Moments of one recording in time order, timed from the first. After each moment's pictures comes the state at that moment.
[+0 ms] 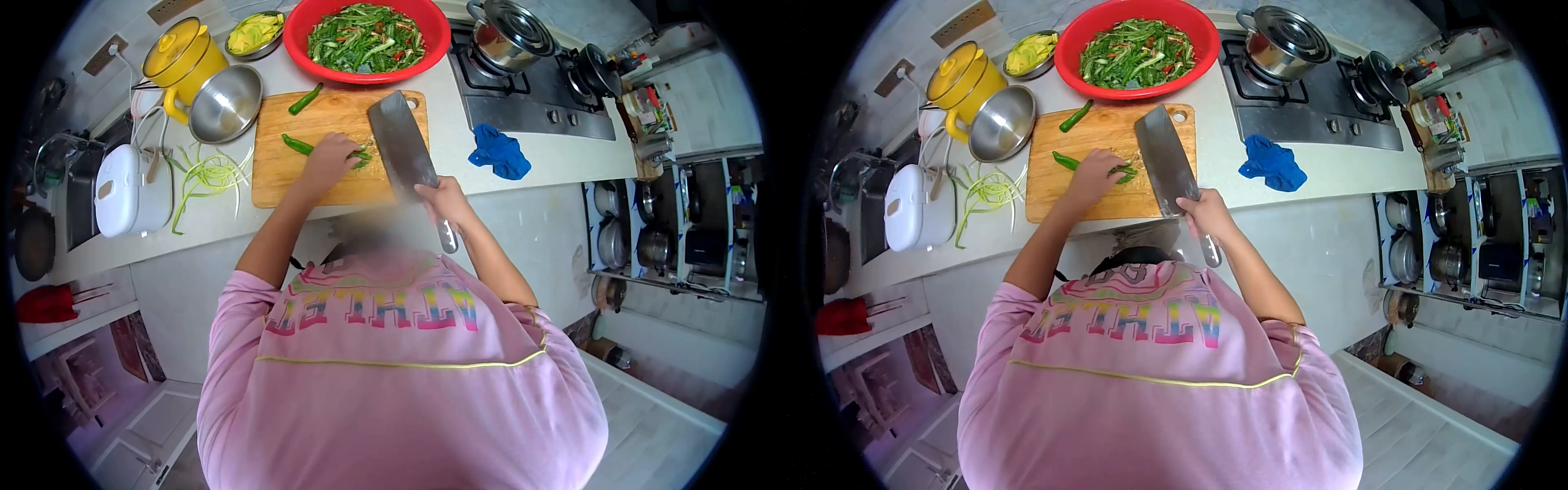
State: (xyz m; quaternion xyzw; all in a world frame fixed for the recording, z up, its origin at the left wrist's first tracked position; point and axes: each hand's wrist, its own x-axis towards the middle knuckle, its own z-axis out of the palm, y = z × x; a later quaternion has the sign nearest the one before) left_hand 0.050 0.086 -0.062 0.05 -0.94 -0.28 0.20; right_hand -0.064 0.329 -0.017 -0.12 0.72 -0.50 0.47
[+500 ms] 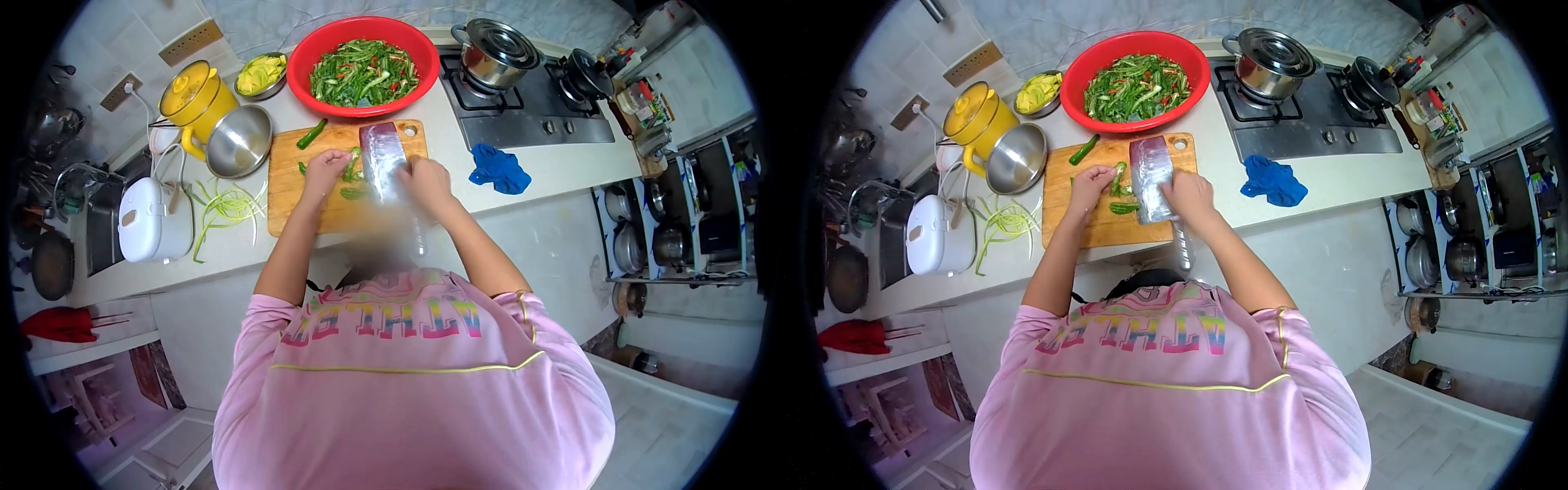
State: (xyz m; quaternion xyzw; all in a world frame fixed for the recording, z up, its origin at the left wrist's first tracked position) left_hand 0.034 0.071 -0.048 0.29 -0.64 -0.69 0.16; right_hand -0.085 0.259 -0.012 -0.37 0.90 -0.22 0.09
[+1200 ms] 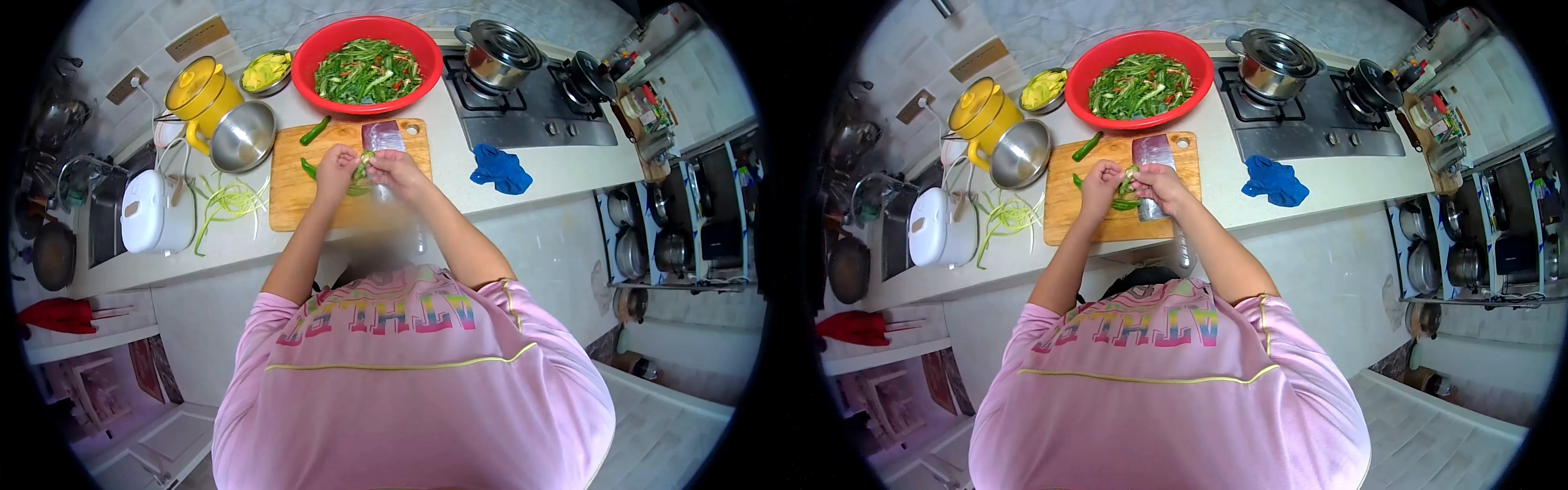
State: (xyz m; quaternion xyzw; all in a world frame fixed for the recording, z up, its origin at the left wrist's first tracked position) left_hand 0.030 0.096 -0.053 0.24 -0.73 -0.57 0.29; right_hand -0.086 0.212 -0.059 -0.10 0.46 -0.70 0.54
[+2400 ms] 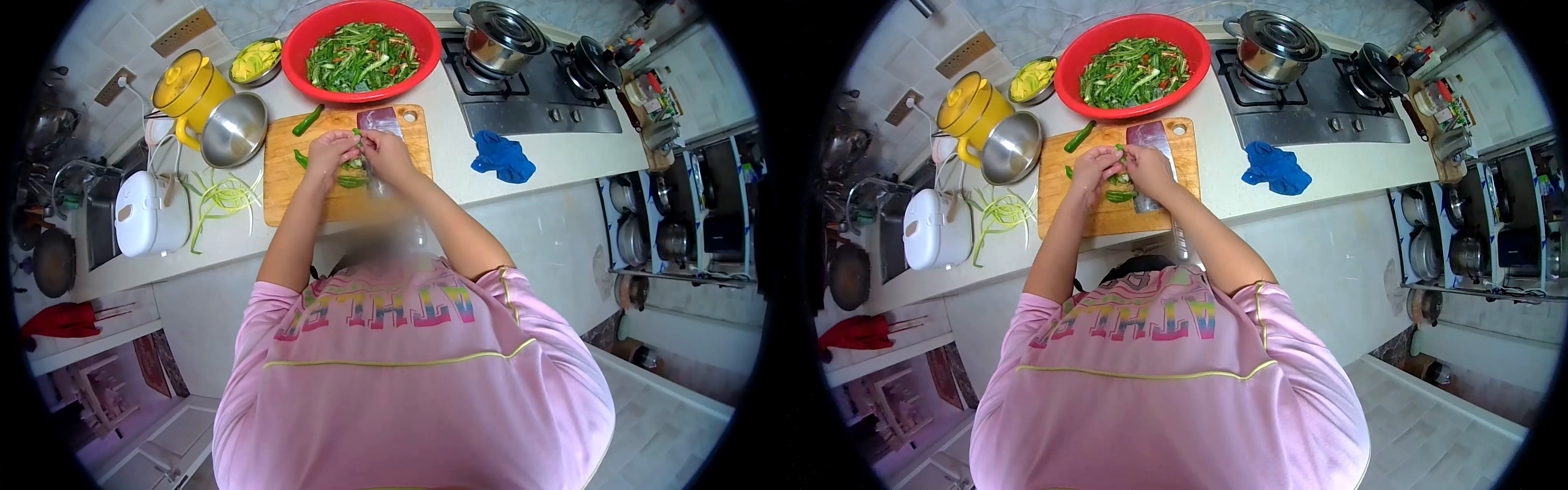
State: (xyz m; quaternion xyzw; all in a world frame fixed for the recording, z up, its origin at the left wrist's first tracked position) left_hand 0.014 0.079 -0.038 0.31 -0.50 -0.79 0.16; right_hand -0.079 0.198 -0.042 -0.43 0.77 -0.46 0.11
